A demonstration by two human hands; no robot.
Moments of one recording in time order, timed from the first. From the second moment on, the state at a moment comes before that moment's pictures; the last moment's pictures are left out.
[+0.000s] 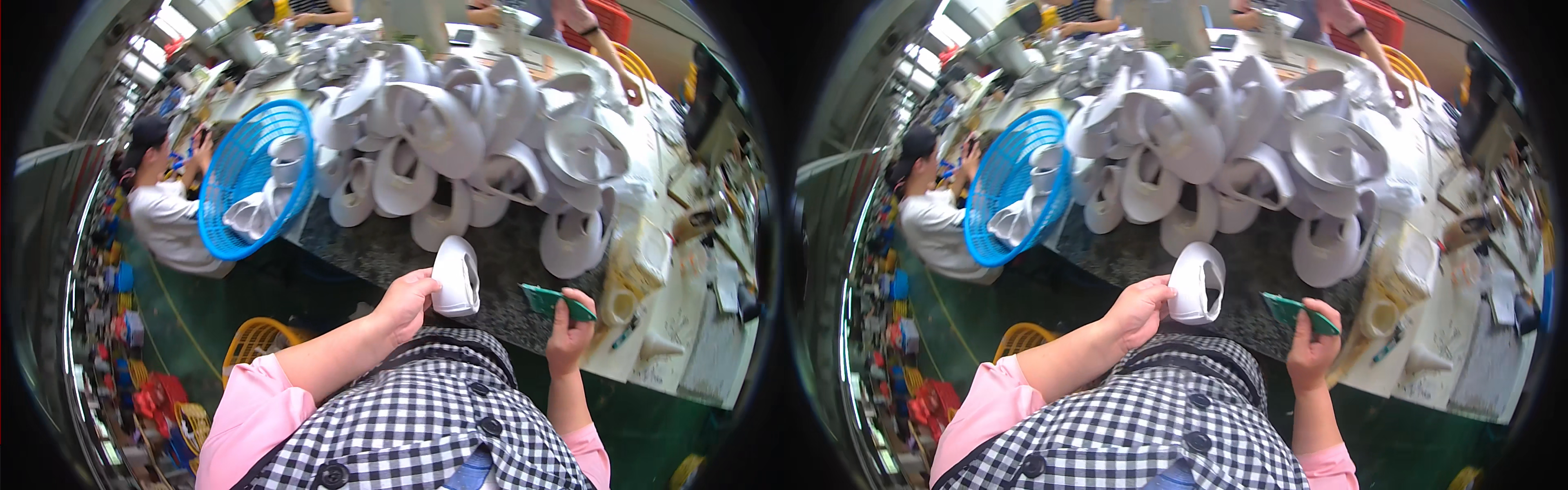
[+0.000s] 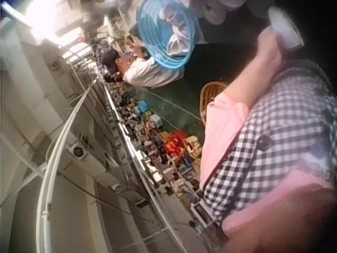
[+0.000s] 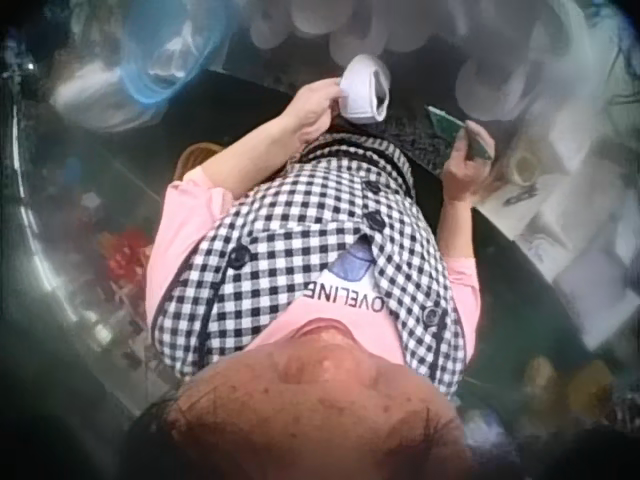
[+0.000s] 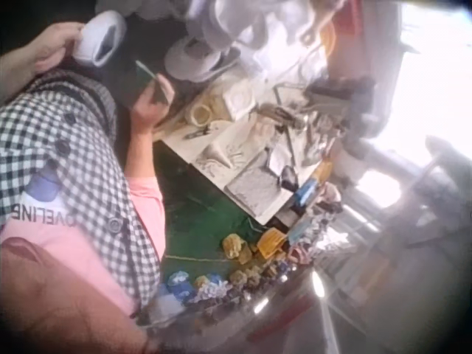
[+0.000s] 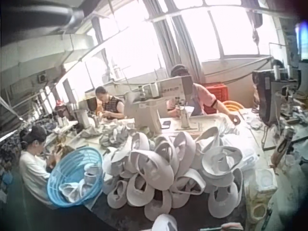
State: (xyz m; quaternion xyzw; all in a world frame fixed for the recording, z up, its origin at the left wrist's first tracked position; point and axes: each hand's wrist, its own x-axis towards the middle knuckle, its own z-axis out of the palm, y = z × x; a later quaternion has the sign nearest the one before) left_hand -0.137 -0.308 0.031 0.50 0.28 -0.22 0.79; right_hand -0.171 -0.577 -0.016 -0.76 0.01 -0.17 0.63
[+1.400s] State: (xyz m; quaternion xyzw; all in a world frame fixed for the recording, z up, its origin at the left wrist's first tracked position) left_hand -0.005 0.334 -0.065 0.61 0.49 0.28 0.56; right_hand -0.138 -0.358 -0.010 -0.81 0.02 -0.17 0.56
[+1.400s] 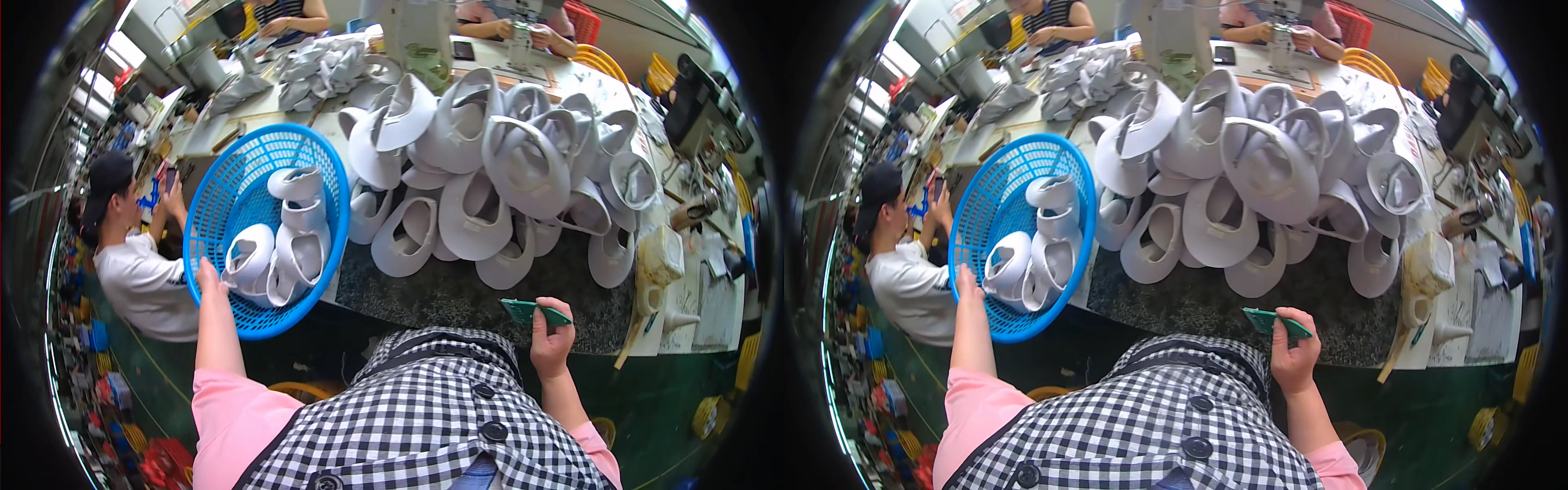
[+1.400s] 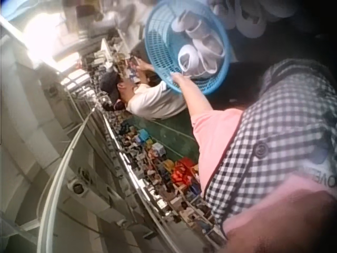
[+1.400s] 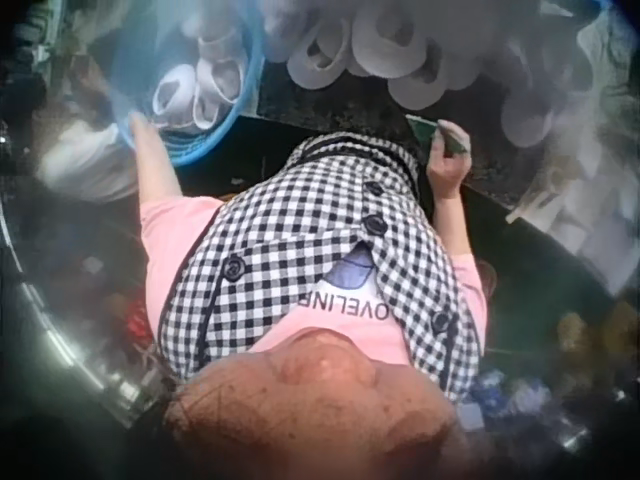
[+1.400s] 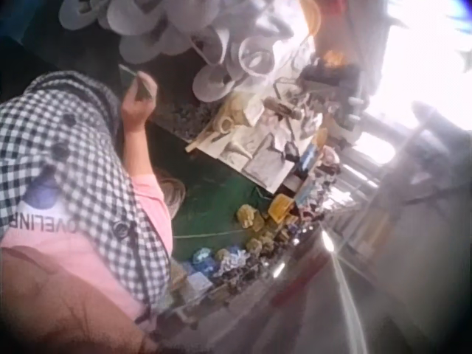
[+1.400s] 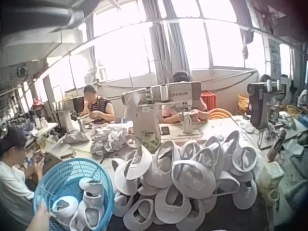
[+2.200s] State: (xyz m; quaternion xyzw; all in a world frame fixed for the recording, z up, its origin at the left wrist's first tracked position) left_hand 0.074 -0.249 0.021 0.69 0.16 0.05 0.71; right_hand -0.237 -0.423 0.011 -0.83 0.16 -0.31 0.43
